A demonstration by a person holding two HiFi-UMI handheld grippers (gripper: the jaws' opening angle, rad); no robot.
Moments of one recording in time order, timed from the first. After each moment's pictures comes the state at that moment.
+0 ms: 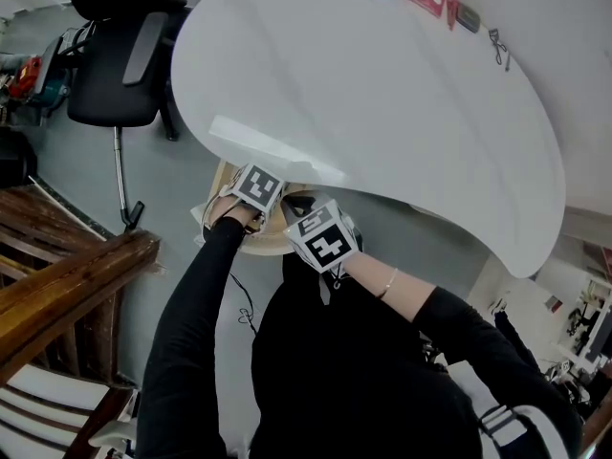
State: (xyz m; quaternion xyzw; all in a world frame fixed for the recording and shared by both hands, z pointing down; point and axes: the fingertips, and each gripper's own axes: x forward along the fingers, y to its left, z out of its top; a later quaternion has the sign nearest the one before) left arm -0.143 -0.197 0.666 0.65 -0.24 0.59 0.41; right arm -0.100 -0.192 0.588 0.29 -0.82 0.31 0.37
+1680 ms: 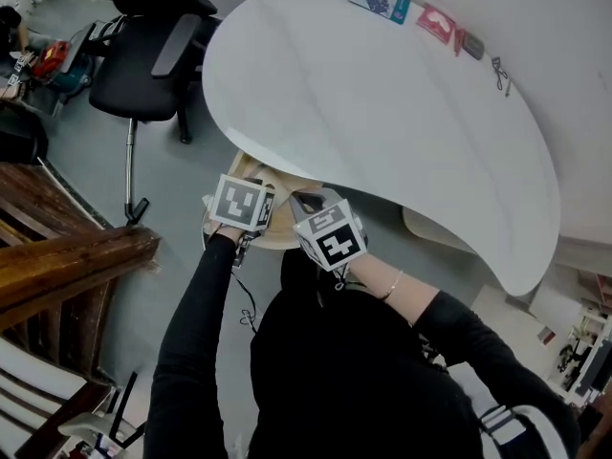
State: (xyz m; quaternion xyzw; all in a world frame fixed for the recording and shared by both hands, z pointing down) left arm -0.147 -0.229 0.566 0.74 -0.40 0.38 0.38; right arm -0.099 -0.199 0.554 0.31 -0.85 0.25 0.35
